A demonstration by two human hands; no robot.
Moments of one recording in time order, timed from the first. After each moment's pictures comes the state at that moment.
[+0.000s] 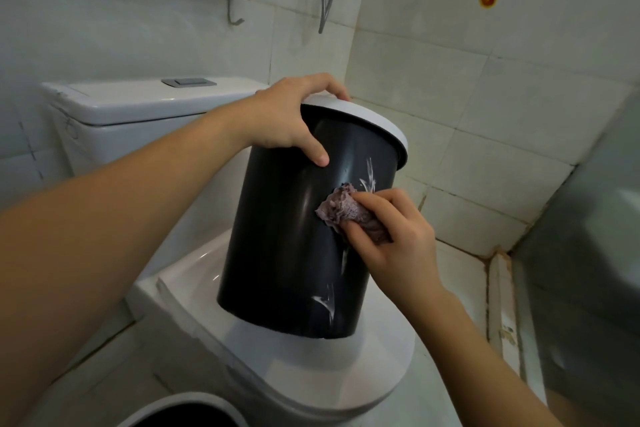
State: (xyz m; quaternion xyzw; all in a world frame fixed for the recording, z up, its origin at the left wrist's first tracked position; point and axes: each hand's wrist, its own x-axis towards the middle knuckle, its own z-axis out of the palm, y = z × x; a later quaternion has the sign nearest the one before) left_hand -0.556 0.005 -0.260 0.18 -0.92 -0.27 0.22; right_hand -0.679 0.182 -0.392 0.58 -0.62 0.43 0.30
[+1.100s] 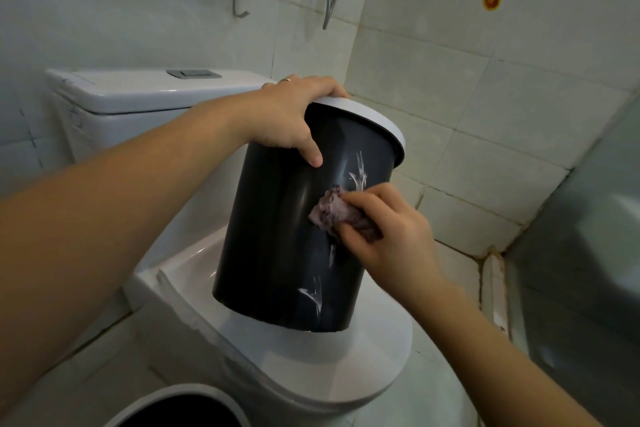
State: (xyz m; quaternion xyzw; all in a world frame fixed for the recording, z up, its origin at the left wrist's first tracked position) left_hand -0.551 -0.004 -0.262 0.19 -0.94 -0.22 0.18; right_hand -0.669 0.184 -0.378 0.63 -0.64 0.32 0.29
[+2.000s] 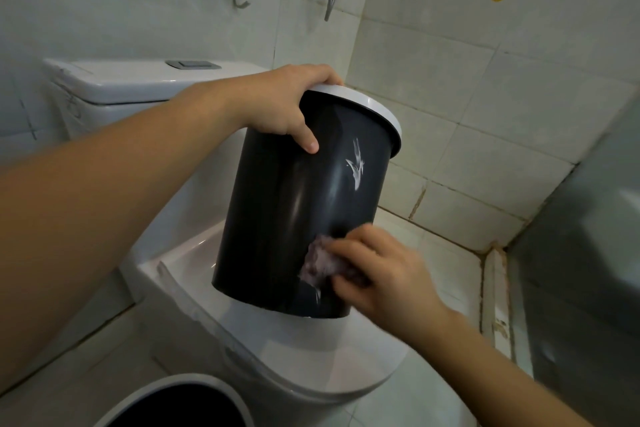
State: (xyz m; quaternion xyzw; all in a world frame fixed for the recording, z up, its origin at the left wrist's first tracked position) left_hand -0.549 -0.013 -0.261 0.17 -0.94 -0.24 0.18; right_hand -0.662 0.209 -0.410 0.71 -0.60 0.25 0.26
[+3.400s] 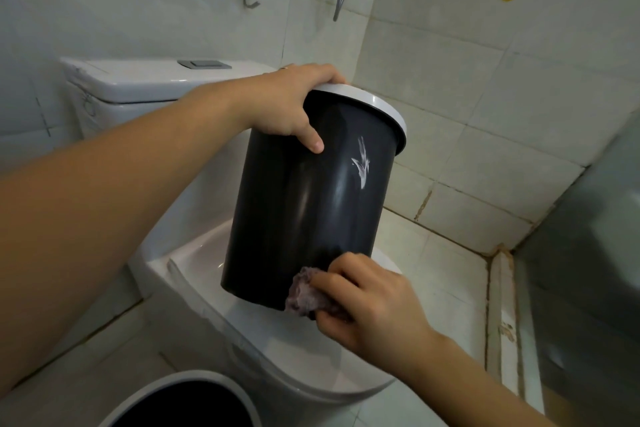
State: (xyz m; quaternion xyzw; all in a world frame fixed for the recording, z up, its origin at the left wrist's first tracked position) left_hand -0.541 -0.018 -0.263 0.19 -0.94 -0.23 0.18; right_hand -0.630 0.213 -0.425 0.73 -0.59 0.21 0.26
